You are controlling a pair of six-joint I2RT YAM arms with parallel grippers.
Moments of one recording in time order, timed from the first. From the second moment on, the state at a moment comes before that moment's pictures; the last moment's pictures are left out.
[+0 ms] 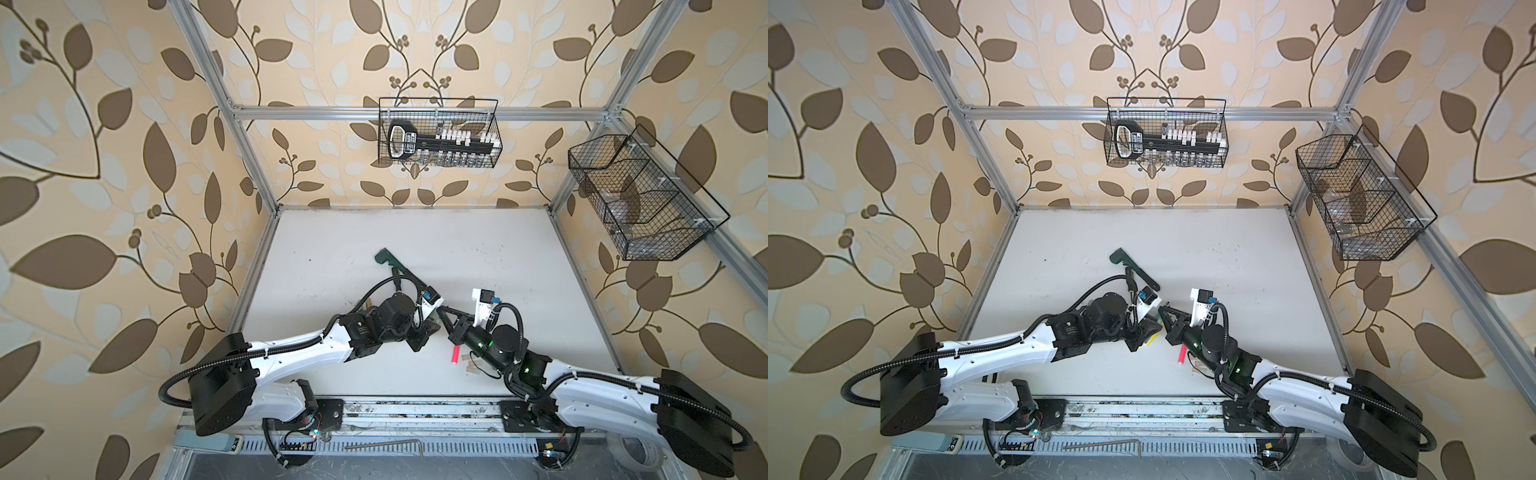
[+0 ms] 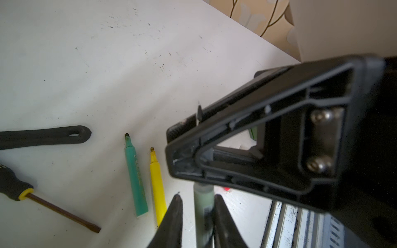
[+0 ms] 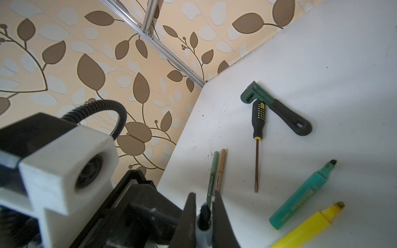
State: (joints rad) left arm -0.99 1.27 0.73 -0.03 0.13 -0.19; right arm 0.96 0.96 0.20 0.66 0.28 0.89
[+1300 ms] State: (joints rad) left arm -0.85 1.11 0.58 0.08 -0.18 -0.35; right arm 1.06 0.97 0.60 -0.29 0.56 0.97
